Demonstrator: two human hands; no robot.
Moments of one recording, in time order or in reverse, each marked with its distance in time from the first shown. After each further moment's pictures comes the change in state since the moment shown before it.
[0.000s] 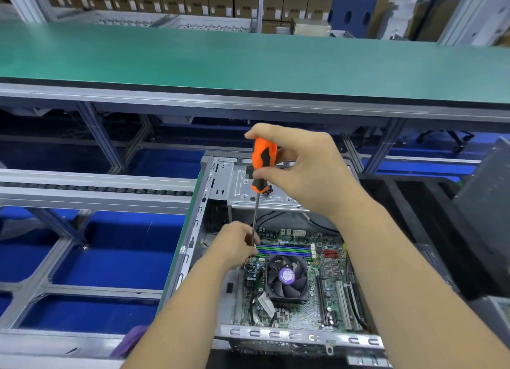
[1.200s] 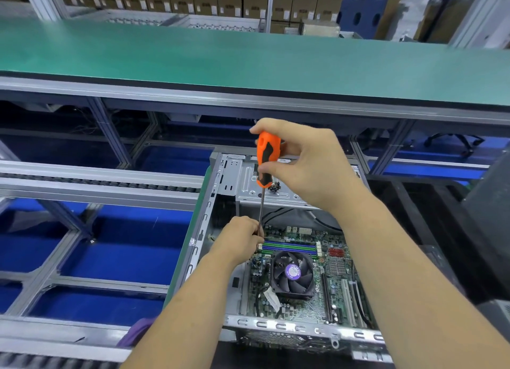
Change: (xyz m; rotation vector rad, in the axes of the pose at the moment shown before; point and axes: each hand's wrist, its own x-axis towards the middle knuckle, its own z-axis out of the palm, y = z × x) left_hand -0.005 0.005 -0.005 0.088 0.051 0.103; right_hand 0.002 -0.003 0.007 0.060 -0.017 0.018
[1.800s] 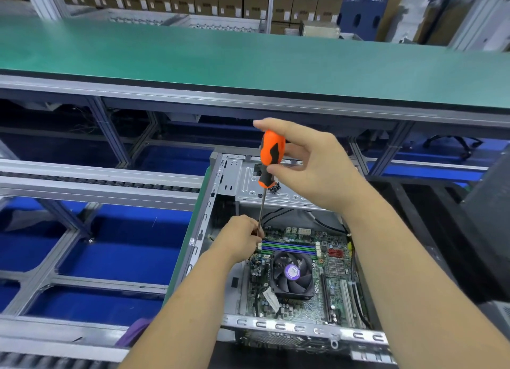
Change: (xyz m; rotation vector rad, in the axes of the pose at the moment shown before) left_hand 0.005 -0.005 0.001 -0.064 -0.029 -0.027; right_hand -0.005 0.002 -0.006 0.165 -0.056 0.059
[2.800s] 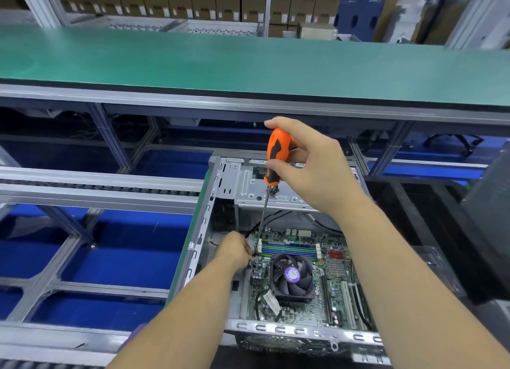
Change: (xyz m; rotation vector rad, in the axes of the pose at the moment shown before) left_hand 0.006 -0.017 0.025 -0.040 -0.050 -0.333; right_hand 0.000 0.012 0.003 -0.104 0.149 0.009
